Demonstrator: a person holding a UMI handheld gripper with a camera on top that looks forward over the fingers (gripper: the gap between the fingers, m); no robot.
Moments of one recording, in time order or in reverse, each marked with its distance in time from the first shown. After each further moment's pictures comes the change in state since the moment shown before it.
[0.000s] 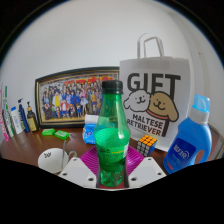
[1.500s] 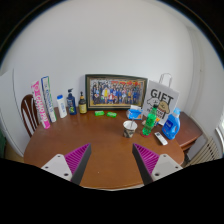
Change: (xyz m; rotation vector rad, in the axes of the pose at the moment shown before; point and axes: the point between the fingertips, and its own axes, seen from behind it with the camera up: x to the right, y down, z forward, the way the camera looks) arm -0.281 -0.034 -0.410 -0.223 0.026 -0.089
